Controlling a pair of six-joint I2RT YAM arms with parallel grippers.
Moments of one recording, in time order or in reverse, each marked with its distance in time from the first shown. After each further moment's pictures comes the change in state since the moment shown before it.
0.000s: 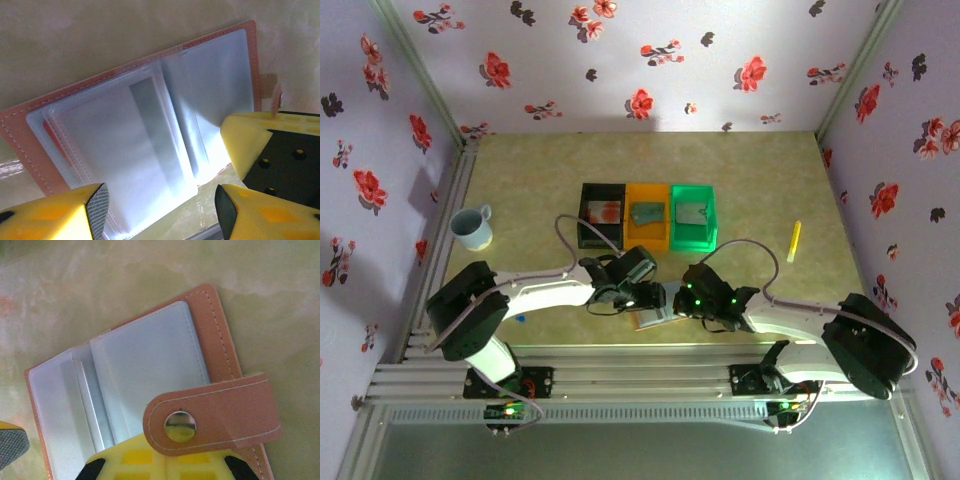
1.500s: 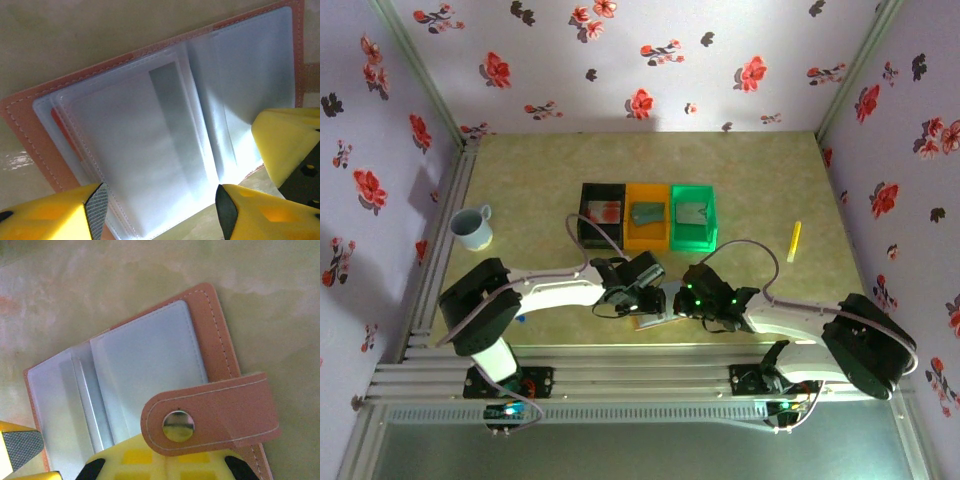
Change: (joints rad) left arm -0.037 0.066 0.058 -0.092 -0.056 -0.010; right arm -0.001 -0.002 -0.005 0.004 0.000 0.000
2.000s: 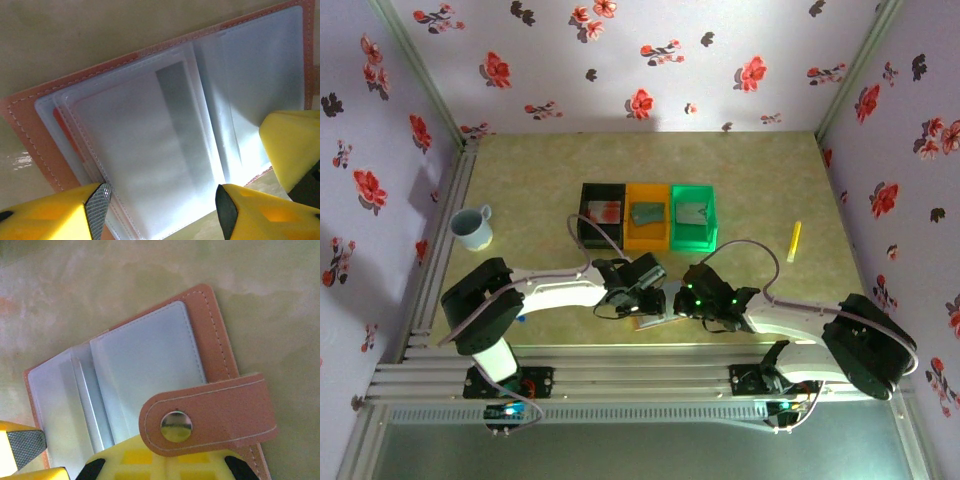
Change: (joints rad) left arm -0.011 0.009 0.002 -0.004 -0.023 -0.012; right arm -0.004 -0.001 -0.001 0.000 0.000 0.000
